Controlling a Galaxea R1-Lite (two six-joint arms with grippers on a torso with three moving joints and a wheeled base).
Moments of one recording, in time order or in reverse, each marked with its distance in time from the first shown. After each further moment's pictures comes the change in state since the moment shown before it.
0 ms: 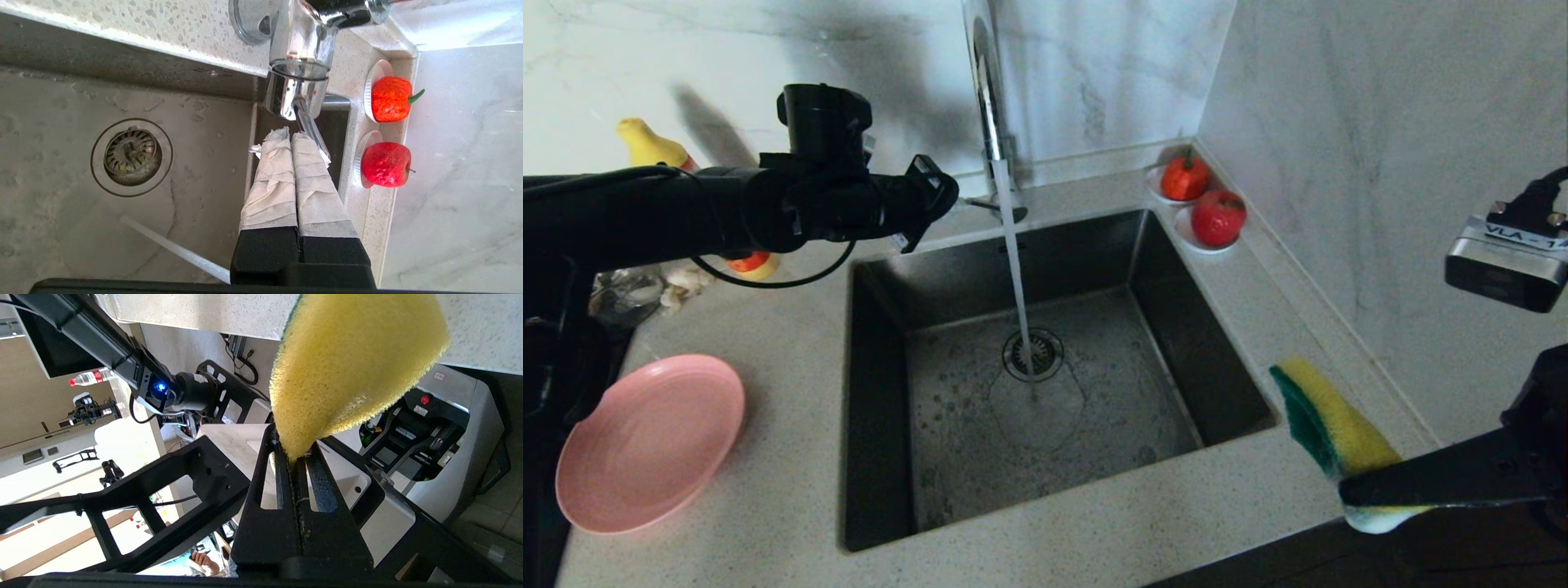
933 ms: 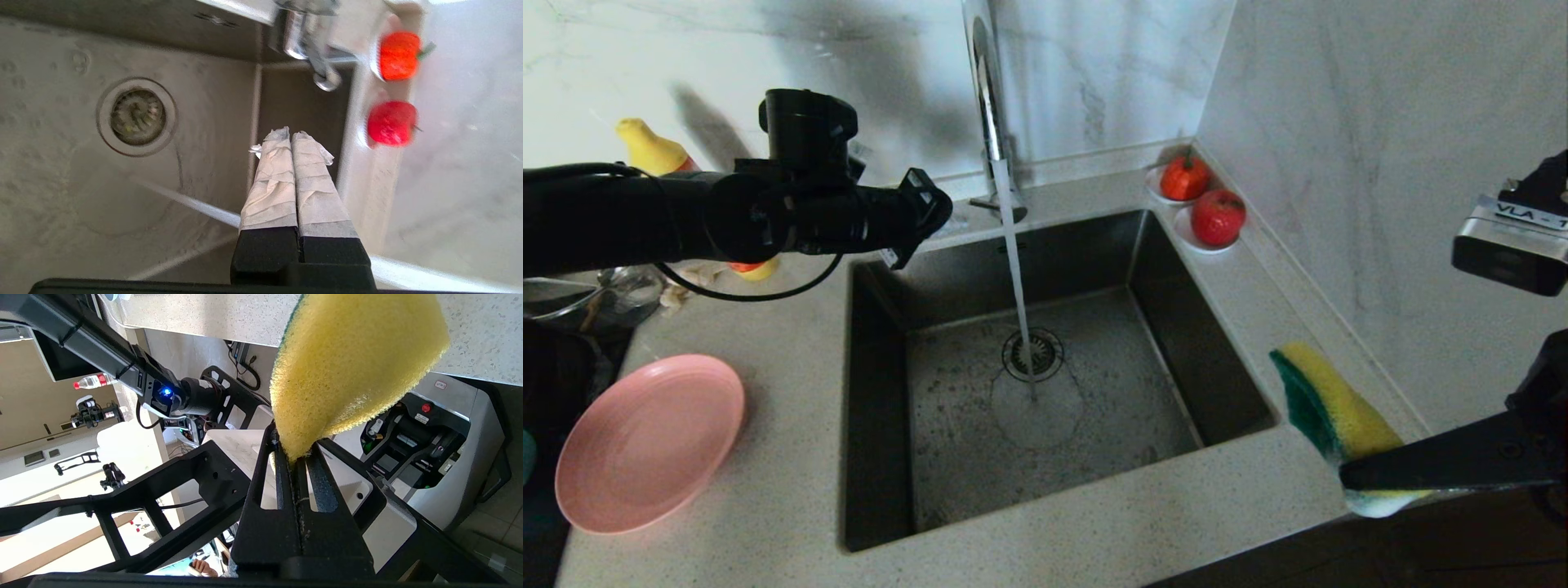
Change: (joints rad) left arm -0.001 -0.105 0.169 0.003 -0.069 0.033; right arm 0.000 0.003 -0.032 0.003 -0.001 0.001
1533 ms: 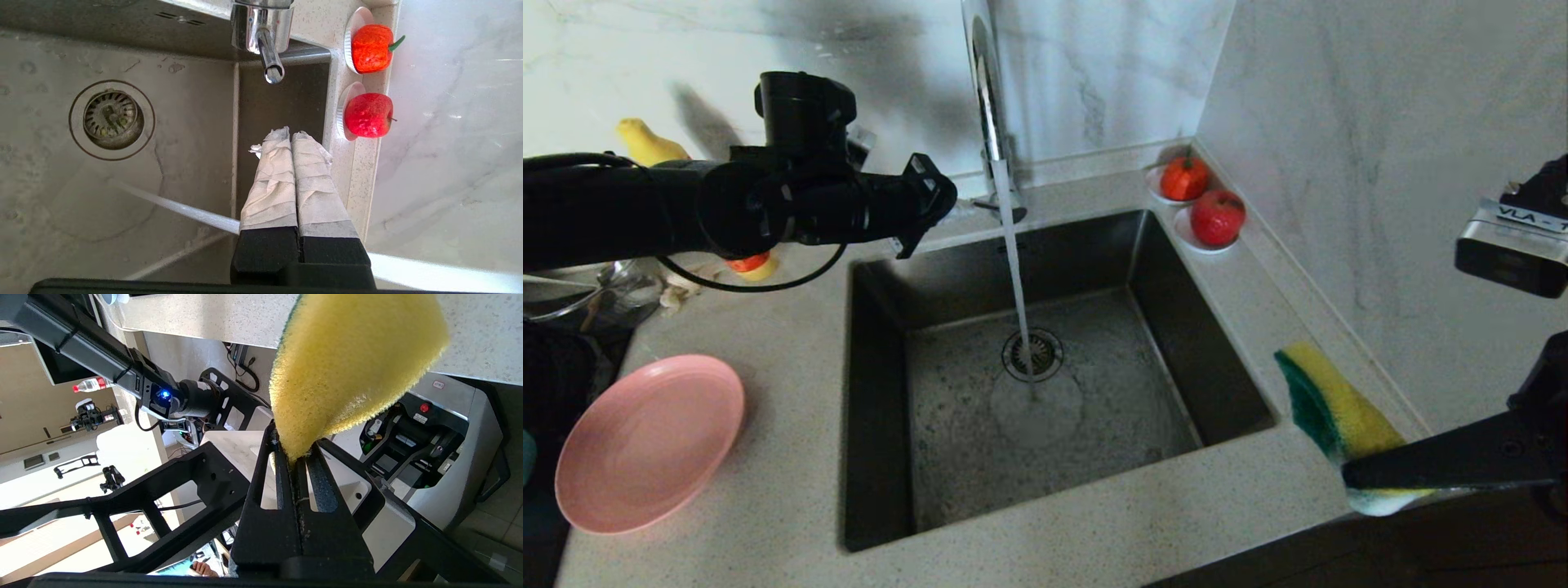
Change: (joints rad) left arm -0.018 -0.007 -0.026 -0.010 -0.022 -0.004; right arm -0.014 -0.002 0.009 -0.001 0.002 0.000
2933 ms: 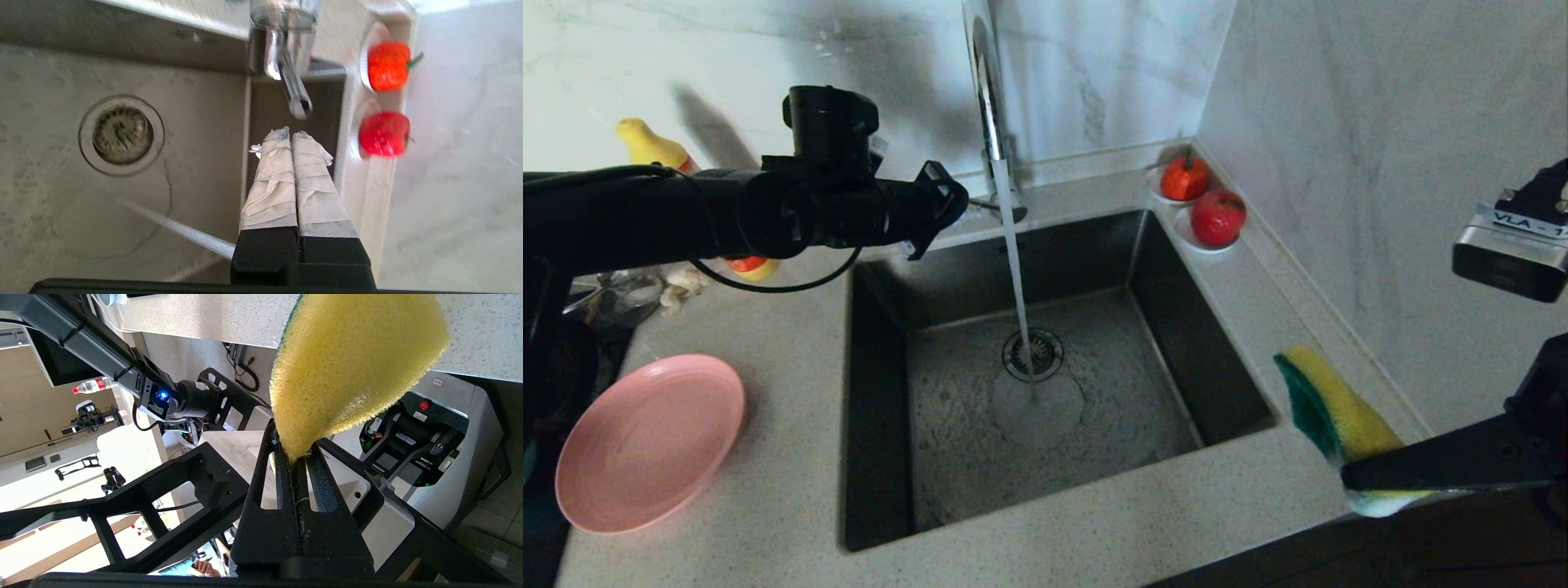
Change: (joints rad) left arm -0.011 0.072 -0.074 0.001 0.061 0.002; right arm -0.009 -0.001 0.010 -0.003 0.005 -0.001
